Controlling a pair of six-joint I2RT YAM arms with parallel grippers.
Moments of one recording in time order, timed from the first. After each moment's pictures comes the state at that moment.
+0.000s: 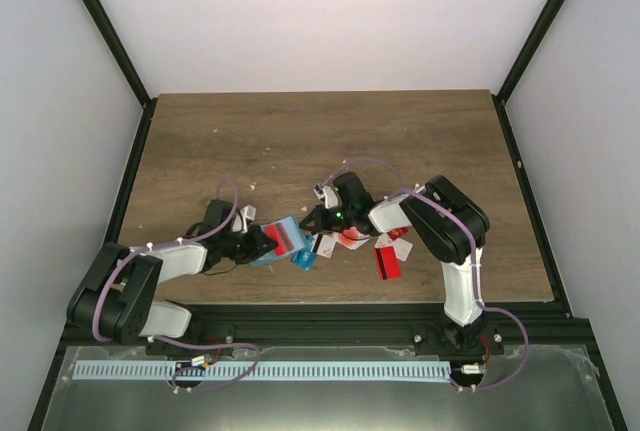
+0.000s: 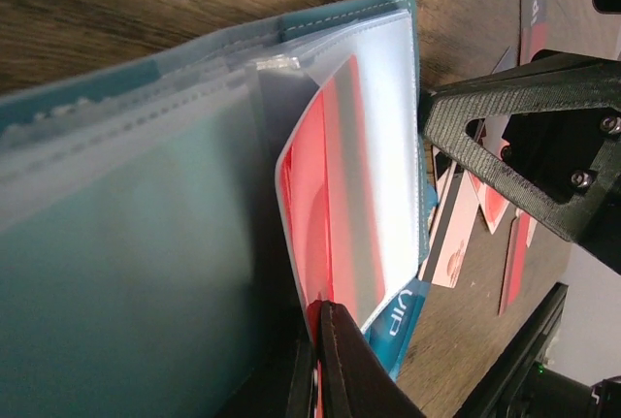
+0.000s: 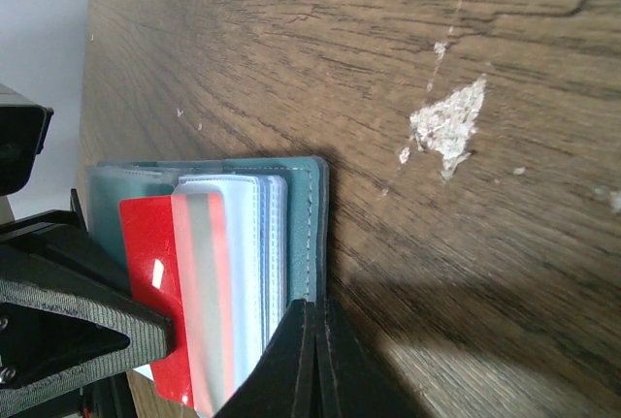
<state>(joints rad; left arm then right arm) -0.34 1.36 0.34 0.12 0.60 -0.79 0.68 2.00 0.91 0.35 -0.65 0.69</state>
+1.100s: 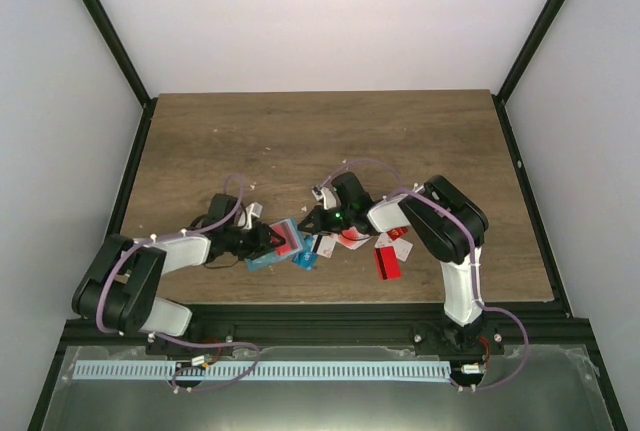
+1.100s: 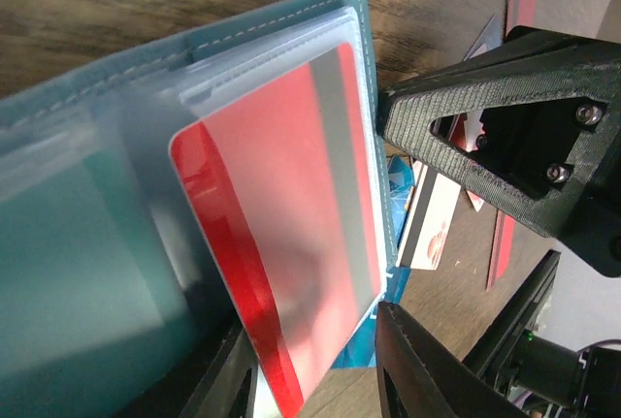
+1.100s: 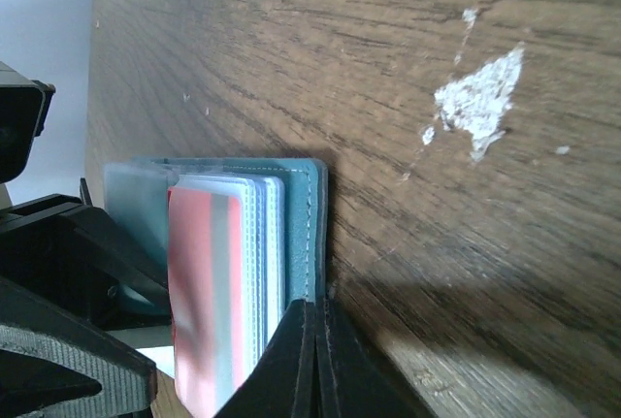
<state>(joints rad) -0.34 1.44 0.42 0.07 0.68 -0.73 0.68 2.01 0.92 0.33 -0.68 0.70</state>
